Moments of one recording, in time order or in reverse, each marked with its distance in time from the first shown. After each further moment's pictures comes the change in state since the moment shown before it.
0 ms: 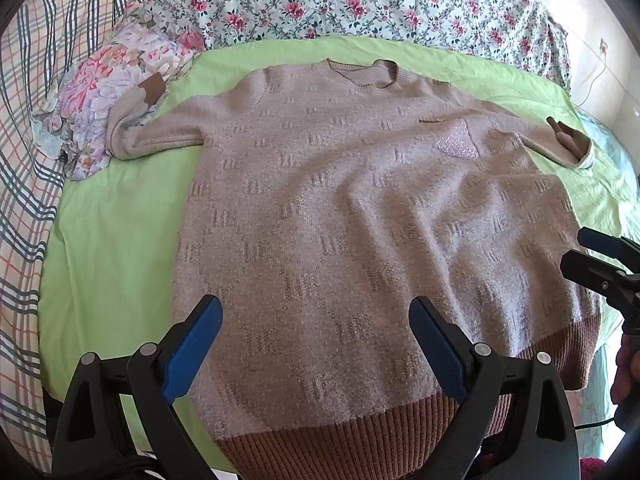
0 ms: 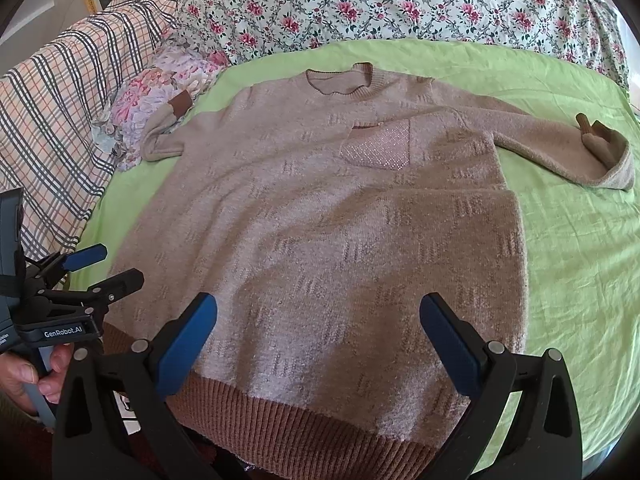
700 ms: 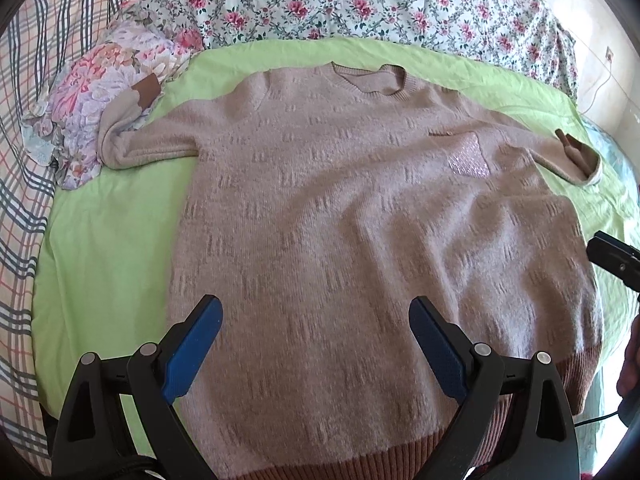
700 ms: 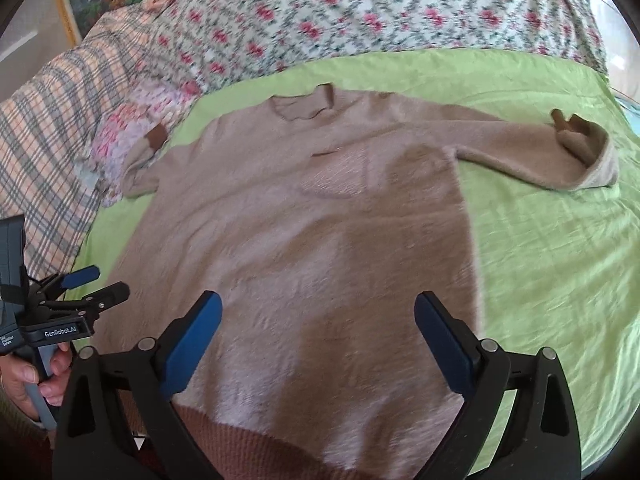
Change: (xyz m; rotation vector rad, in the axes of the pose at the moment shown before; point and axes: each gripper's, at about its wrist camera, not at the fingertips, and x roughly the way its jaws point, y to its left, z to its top) left arm 0.021 0.006 0.032 -0.030 -0.015 -0.017; right arm -0.005 -0.050 0.023 0.056 -0.015 -0.093
